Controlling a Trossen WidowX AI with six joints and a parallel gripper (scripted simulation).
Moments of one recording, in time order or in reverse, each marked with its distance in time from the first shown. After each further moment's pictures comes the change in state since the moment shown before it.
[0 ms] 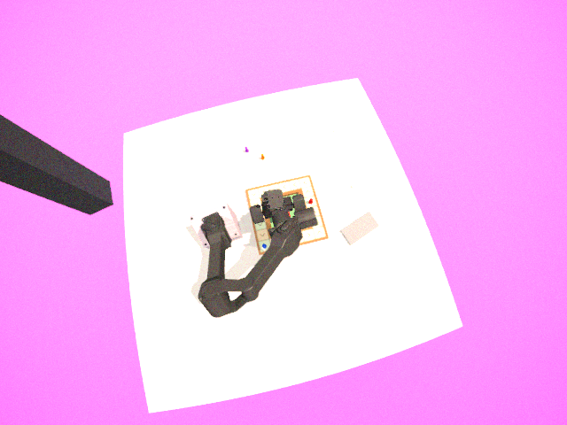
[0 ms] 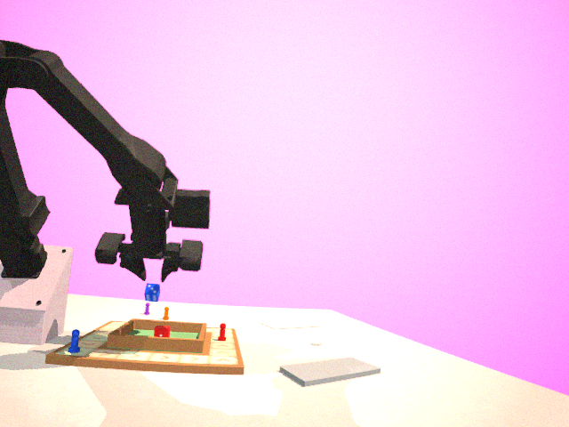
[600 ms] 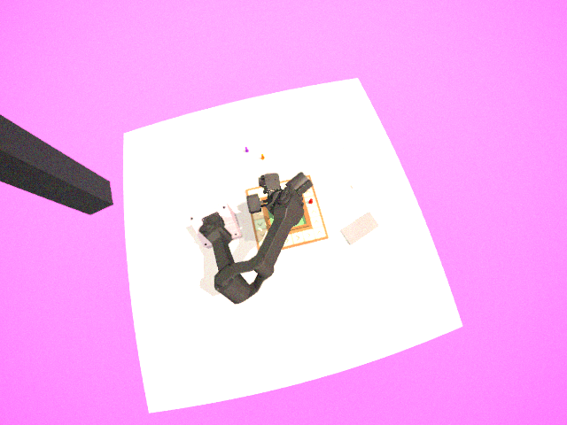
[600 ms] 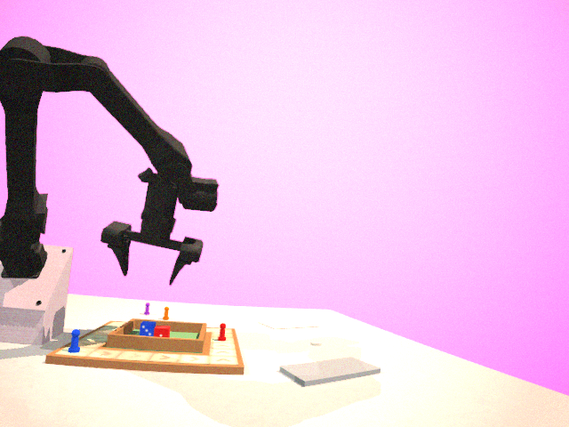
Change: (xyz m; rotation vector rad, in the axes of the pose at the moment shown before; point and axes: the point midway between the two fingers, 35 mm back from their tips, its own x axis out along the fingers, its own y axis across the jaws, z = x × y) arm 0.007 0.008 0.016 0.062 0.418 0.111
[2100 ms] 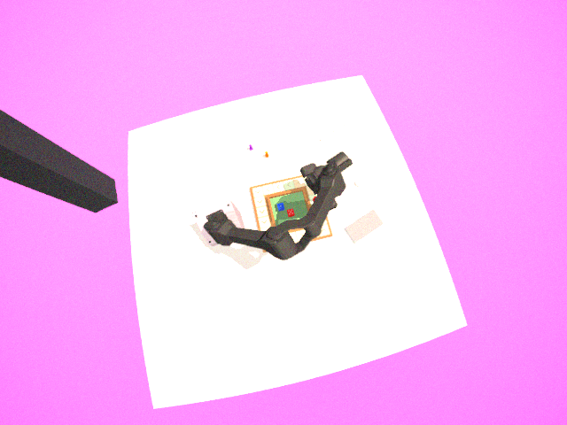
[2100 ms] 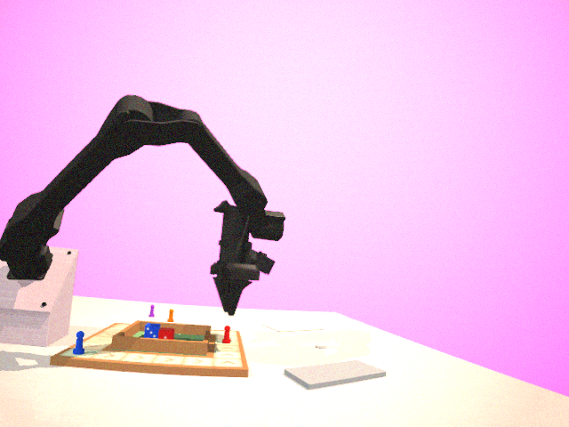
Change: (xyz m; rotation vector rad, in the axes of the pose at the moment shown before) arm 0.020 -0.158 -0.020 1.363 0.254 -0.402
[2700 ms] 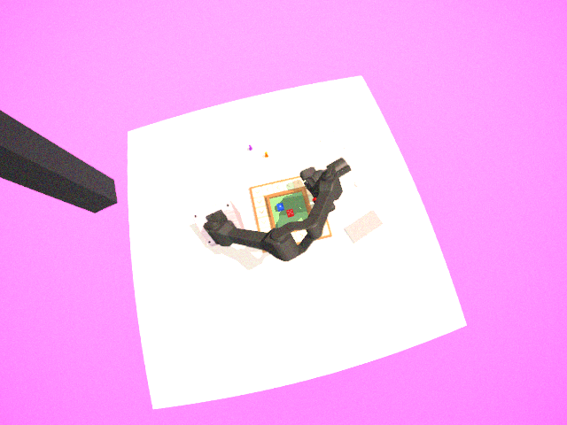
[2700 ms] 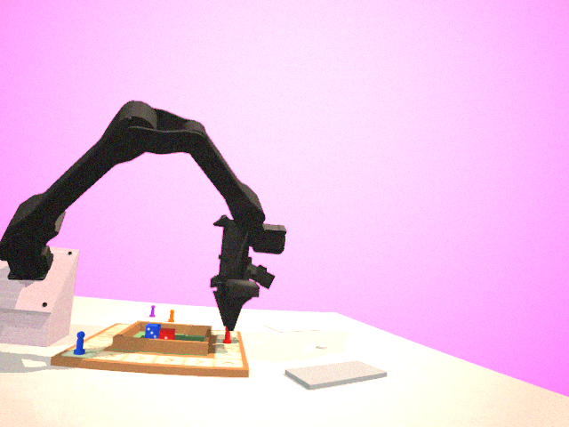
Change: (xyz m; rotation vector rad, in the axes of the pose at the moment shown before) arm 0.028 -0.001 0.000 0.002 0.003 -0.001
